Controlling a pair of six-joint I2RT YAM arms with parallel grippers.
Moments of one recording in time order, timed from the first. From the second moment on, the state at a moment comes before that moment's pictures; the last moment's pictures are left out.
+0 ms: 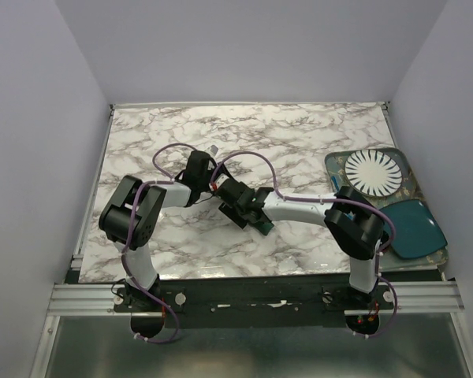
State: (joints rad) left arm -0.41 1.82 0.84 0.36 0.44 -0.84; right arm 1.02 1.92 1.27 -0.43 0.39 0.01
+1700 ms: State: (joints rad) left arm -0.40 1.71 0.81 0.29 0.40 -0.82; right arm 0.49 2.20 1.39 -0.42 -1.01 0.26
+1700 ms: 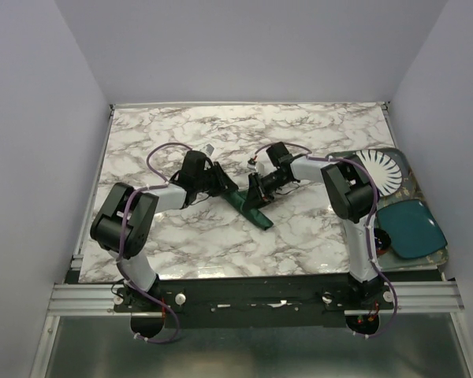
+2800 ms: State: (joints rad) left arm -0.38 1.81 0.81 0.40 0.41 -0.84; right arm 0.96 1.89 1.27 -0.40 0.27 0.02
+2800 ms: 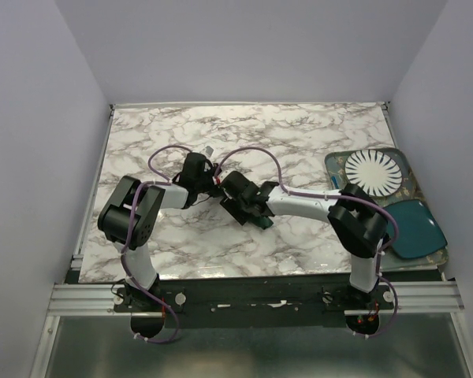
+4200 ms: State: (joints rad) left arm -0.36 1.58 0.89 0.13 0.32 -0.75; right arm 0.59 2.01 1.27 -0.31 -0.63 0.27
